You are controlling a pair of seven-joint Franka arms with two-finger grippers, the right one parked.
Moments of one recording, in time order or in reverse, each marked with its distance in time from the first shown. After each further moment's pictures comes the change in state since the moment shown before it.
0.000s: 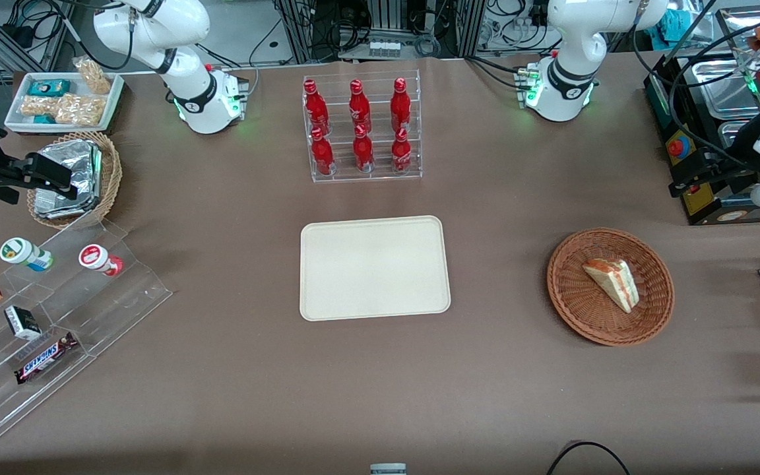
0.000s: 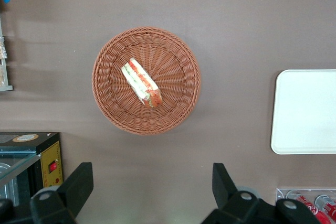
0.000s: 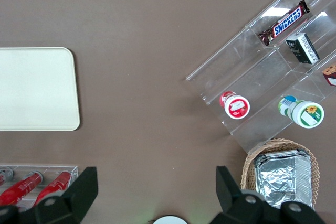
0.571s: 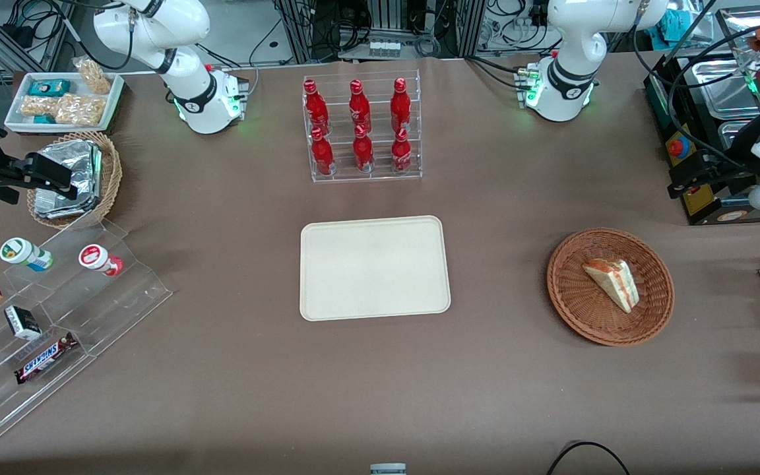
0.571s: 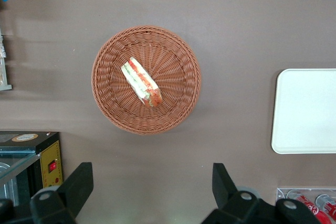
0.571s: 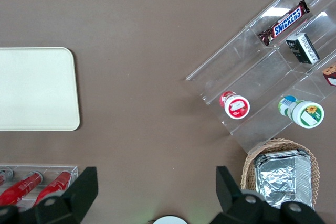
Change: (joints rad) arm 0.000 0.006 0.000 0.000 0.000 -0.001 0.000
